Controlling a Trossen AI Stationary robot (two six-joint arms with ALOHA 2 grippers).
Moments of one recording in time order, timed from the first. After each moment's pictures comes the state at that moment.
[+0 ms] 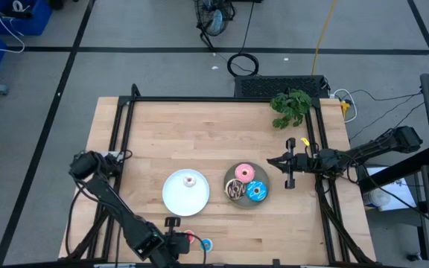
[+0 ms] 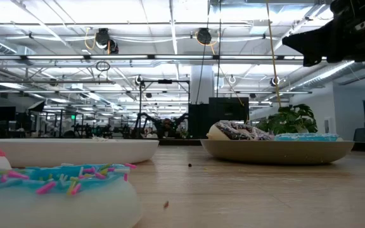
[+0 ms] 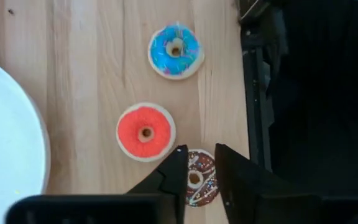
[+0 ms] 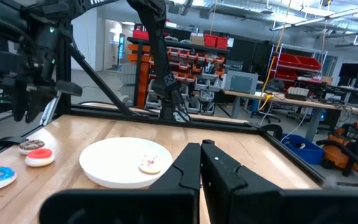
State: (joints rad) left arm -0.82 1.93 1.50 -0.74 -0.23 -0.75; right arm 0.25 0.61 0.02 0.71 0.32 -0.17
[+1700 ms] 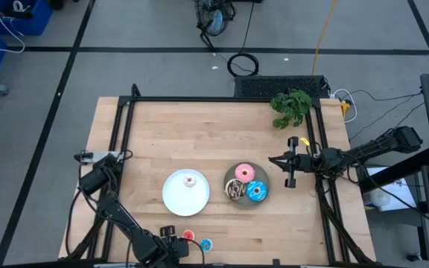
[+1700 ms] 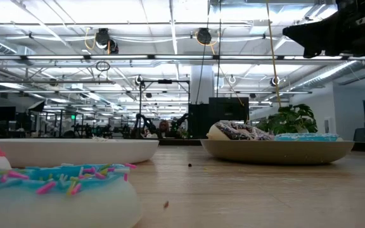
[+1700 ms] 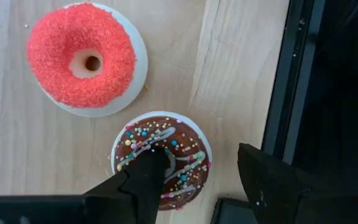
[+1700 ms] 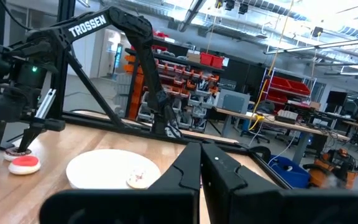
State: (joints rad) left arm -0.87 2.13 1.50 -0.69 -0.14 -1.04; right arm 0.25 0.61 0.02 0.78 0.31 -0.28
